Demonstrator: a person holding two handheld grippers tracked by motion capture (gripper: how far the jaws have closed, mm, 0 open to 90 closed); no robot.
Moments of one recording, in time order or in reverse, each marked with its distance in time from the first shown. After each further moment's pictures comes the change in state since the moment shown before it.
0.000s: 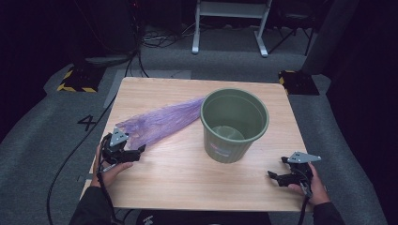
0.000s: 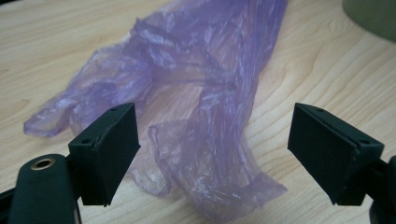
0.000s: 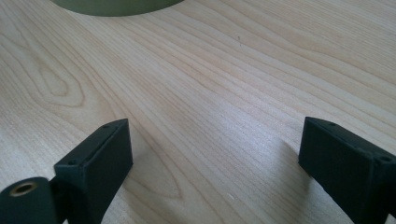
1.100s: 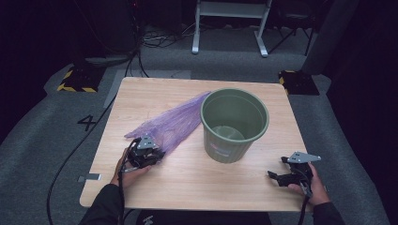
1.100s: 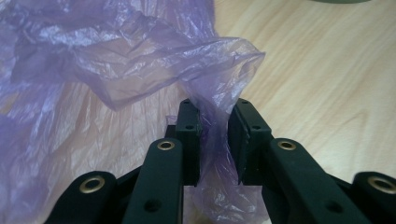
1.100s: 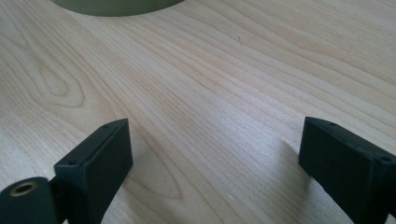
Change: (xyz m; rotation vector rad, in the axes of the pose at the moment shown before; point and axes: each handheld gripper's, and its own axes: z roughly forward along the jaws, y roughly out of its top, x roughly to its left) left arm -0.055 0.006 0.046 0.117 -0.283 0.125; right arm 0.000 0.000 0.000 -0.001 0.000 0.000
